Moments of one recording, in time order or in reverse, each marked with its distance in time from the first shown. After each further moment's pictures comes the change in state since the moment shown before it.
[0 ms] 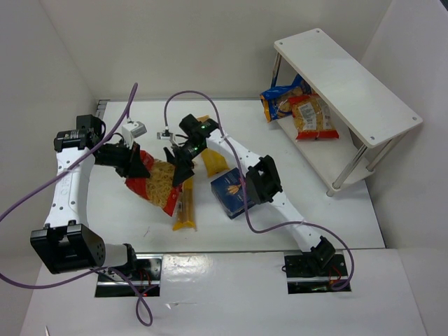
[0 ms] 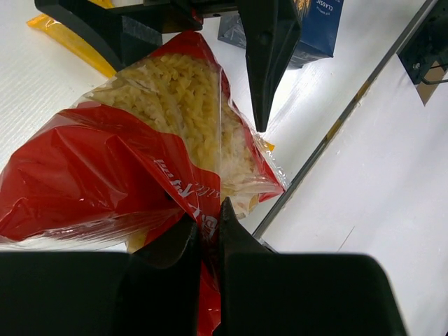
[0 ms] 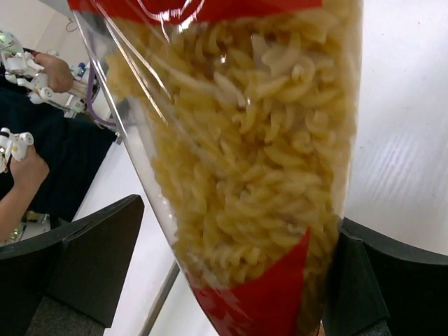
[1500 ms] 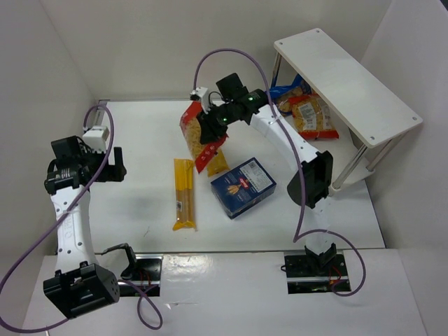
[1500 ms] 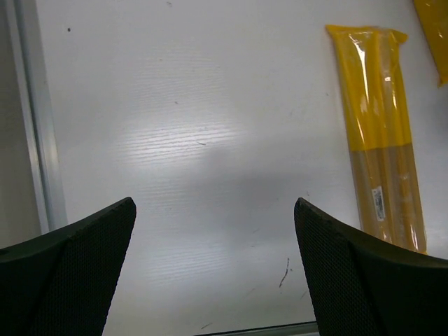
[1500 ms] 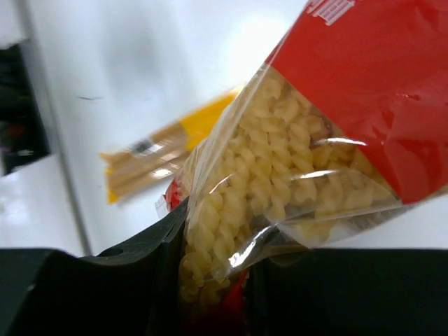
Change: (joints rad) left arm 0.188 -0.316 -0.318 0.509 -0.493 -0.417; right arm -0.149 -0.596 -0.409 0.191 0.790 0.185
